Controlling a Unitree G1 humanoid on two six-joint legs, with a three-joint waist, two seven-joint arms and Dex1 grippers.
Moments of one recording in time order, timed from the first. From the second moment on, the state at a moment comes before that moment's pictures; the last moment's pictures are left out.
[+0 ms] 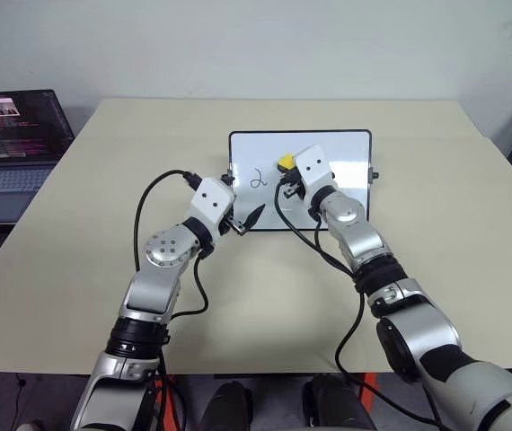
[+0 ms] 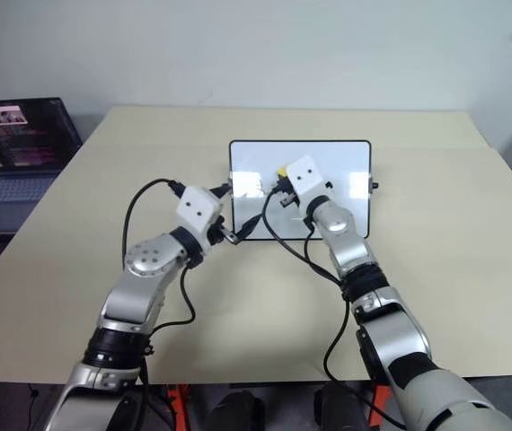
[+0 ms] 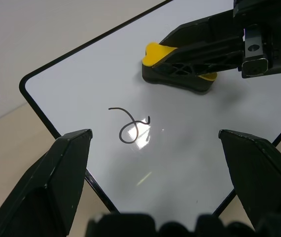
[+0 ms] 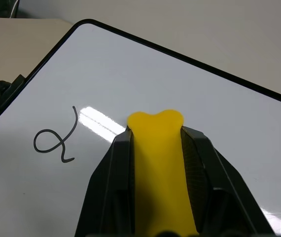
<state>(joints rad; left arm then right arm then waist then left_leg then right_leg) -0.44 0.37 -0.08 0.00 -0.03 0.19 -0.51 -0.91 -0.08 0.14 0.73 -0.10 -0.02 0.21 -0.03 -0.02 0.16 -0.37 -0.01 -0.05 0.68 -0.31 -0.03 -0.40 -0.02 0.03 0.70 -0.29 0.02</state>
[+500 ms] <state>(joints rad) -0.45 0.36 -0.07 0.01 -0.03 0.19 -0.51 -0.62 -0.16 0.18 0.36 -0.11 0.12 0.27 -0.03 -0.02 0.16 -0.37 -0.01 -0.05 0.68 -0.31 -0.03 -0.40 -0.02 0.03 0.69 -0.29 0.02</state>
